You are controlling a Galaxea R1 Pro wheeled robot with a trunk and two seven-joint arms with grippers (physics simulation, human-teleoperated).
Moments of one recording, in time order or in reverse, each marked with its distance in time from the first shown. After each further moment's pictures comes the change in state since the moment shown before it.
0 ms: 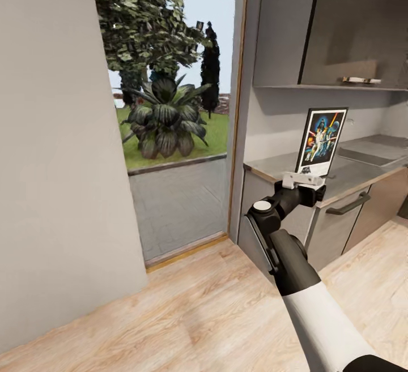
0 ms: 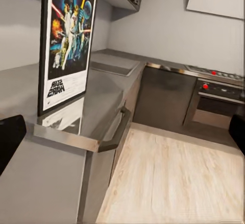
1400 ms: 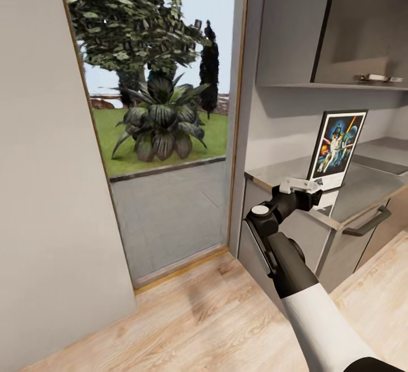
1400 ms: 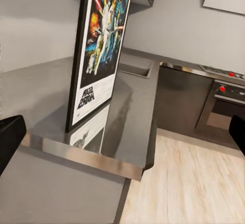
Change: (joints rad) left arm 0.000 0.000 0.003 0.000 0.001 0.000 0.002; right arm 0.011 0.002 0.002 0.050 -0.007 -0.030 0.006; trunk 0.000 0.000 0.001
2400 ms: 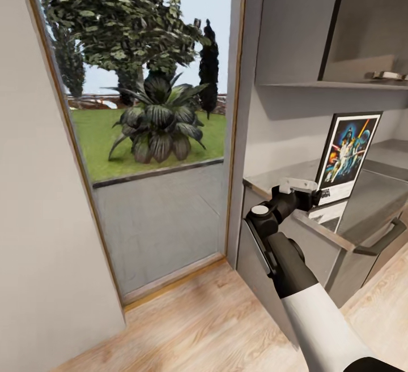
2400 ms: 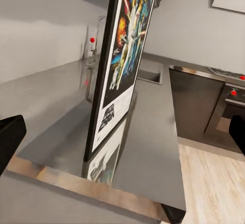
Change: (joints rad) left arm 0.000 0.000 0.000 0.000 0.000 0.002 0.002; right arm 0.000 0.002 0.000 0.000 -0.001 0.000 -0.001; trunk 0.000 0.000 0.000
